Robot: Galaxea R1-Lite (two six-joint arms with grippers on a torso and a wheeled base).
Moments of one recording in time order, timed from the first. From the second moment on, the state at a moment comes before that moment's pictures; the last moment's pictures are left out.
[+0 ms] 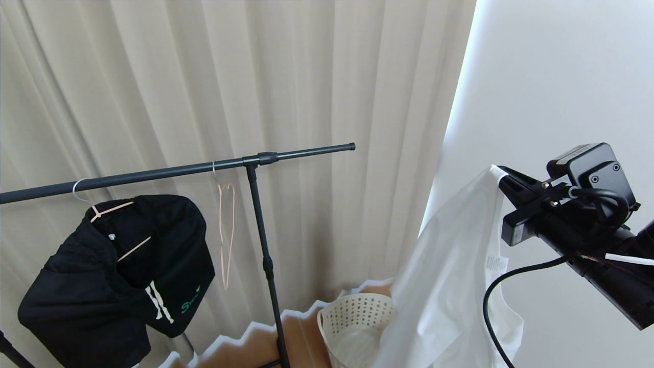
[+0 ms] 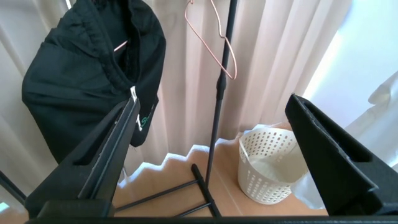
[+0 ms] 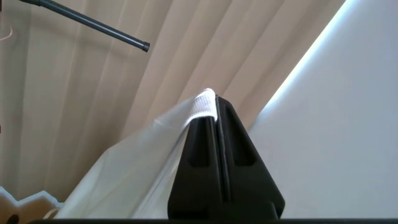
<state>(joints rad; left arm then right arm) 0.01 0.00 -0.04 0.10 -0.03 -0.03 0.44 1.52 -0.41 -1.25 -0.19 -0.46</state>
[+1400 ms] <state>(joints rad) 0.01 0.00 -0.04 0.10 -0.02 -0.03 0.44 1.53 -0.40 -1.25 -0.19 -0.46</state>
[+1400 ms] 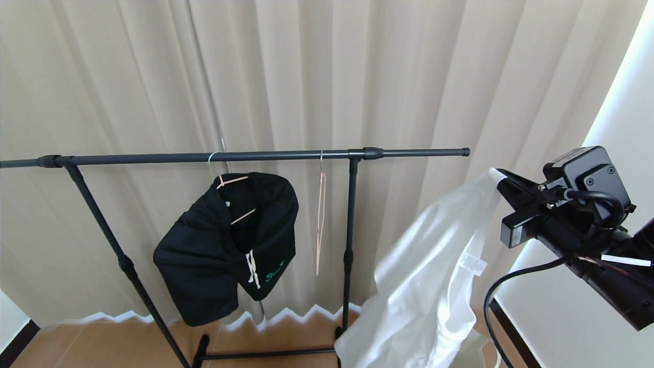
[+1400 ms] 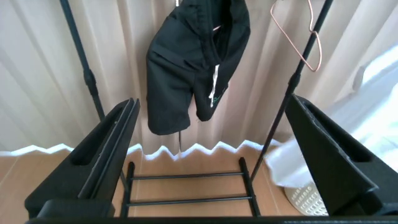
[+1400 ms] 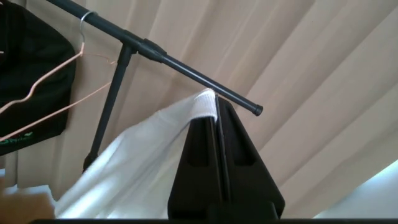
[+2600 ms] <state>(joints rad) 0.01 0.00 -0.04 0.10 -0.03 0.02 0.47 1.53 -0.40 -1.24 -0.27 -0.46</state>
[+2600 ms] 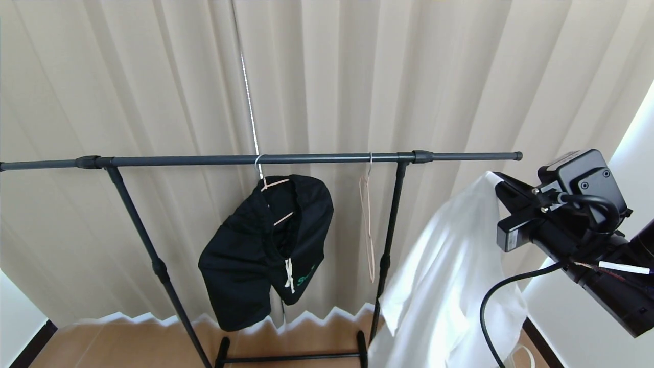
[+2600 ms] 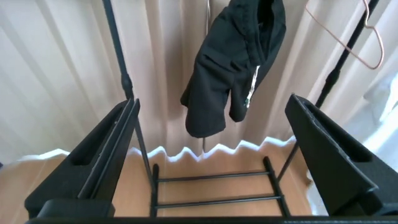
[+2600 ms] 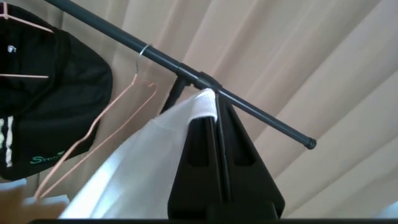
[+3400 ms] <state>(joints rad) -0.29 0.80 -0.47 0.09 -0.08 -0.35 0.65 1.48 -0.82 -0.33 -0.43 0.12</state>
